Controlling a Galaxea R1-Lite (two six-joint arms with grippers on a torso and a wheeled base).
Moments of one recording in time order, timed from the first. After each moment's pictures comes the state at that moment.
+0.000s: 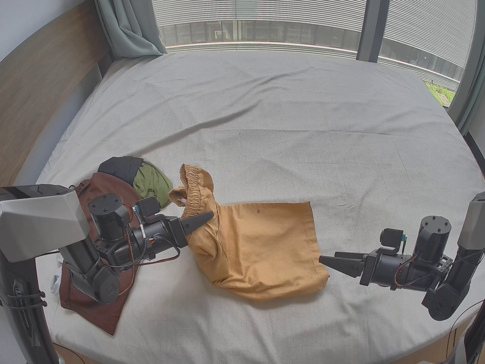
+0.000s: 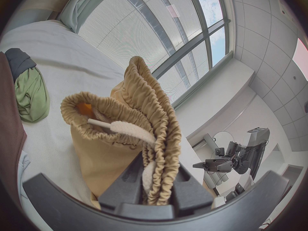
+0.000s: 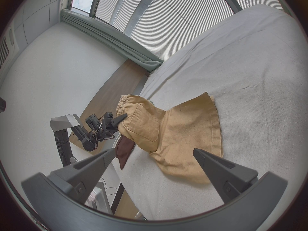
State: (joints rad) left arm -0.31 2.20 -0.59 -1.55 -0.60 -0.55; right arm 0.34 2.00 -0.18 -1.54 0.57 0.51
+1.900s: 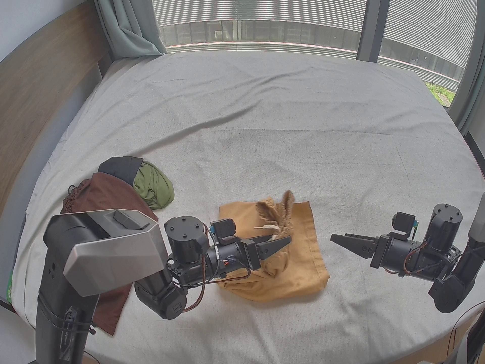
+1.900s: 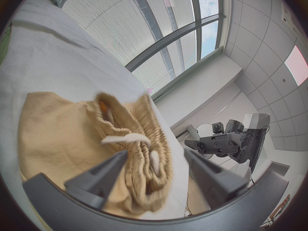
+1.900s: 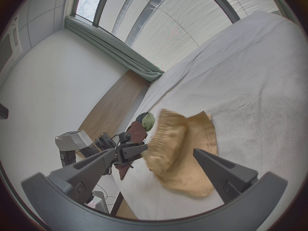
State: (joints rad) left arm -0.59 2.46 -0.88 -1.55 -0.54 -0.62; right arm 0.29 1.94 -0.22 -1.54 0.57 0.54
